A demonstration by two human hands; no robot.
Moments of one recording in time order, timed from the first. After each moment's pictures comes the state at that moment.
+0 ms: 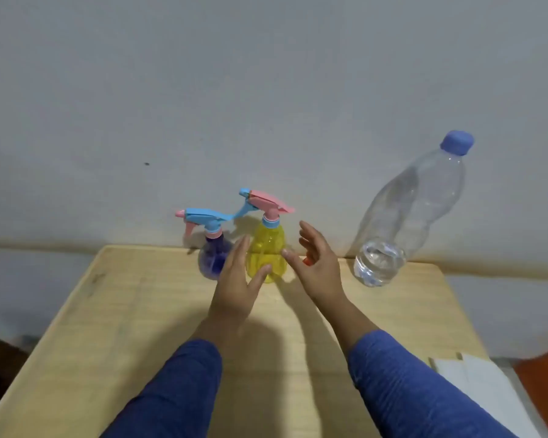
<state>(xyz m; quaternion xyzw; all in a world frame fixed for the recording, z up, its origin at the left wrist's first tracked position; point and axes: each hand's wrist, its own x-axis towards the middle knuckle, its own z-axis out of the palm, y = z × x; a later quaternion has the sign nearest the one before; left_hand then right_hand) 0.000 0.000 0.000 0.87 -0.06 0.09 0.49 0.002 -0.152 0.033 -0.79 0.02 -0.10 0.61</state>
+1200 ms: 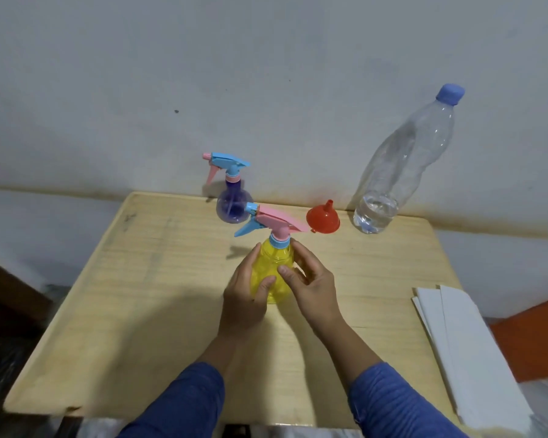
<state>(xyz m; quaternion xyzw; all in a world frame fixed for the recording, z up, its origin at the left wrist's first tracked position) -0.151 0.013 -0.011 0.81 0.00 0.08 0.58 -0.145 -0.112 0.013 -0.75 0.02 -0.06 0.66</state>
